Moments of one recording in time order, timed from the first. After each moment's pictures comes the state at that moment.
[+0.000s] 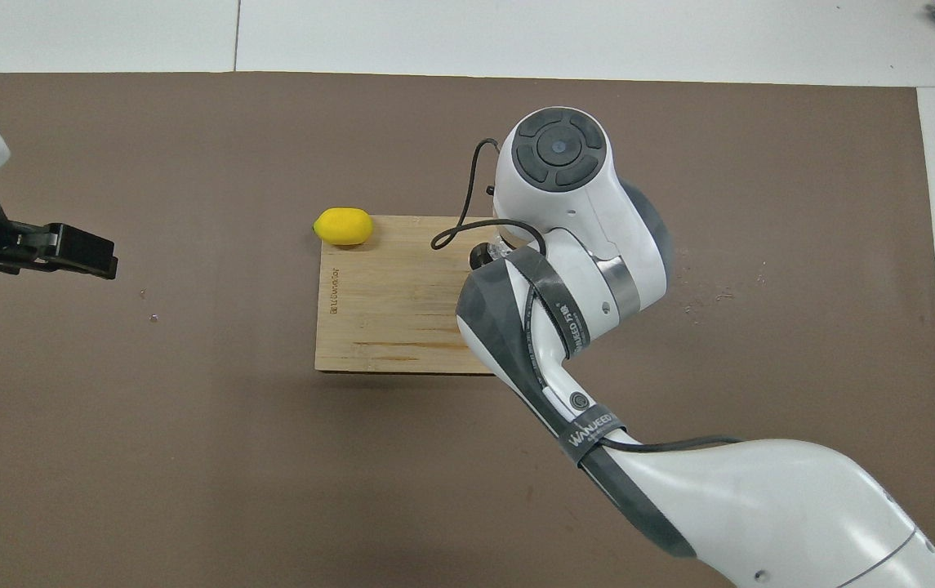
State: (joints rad) left arm -0.12 -0.01 -0.01 -1.57 -0.02 1.55 0.00; right arm 0.47 0.51 0.03 -1.40 -0.08 1.93 1.69
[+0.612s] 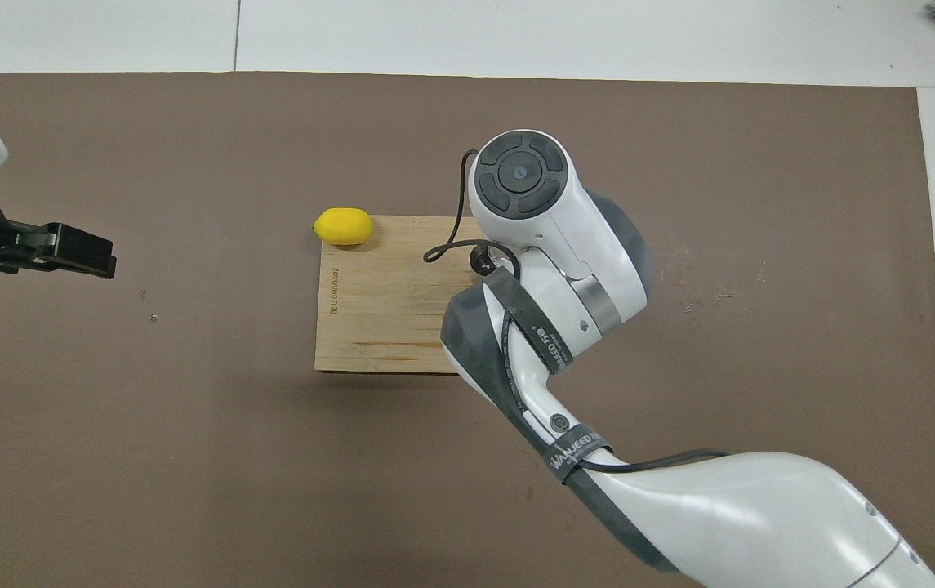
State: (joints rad) left arm -0.11 -0.01 -0.01 -1.57 -0.02 1.55 0.00; right arm 0.50 0.50 0.03 -1.42 -0.19 1.93 1.69
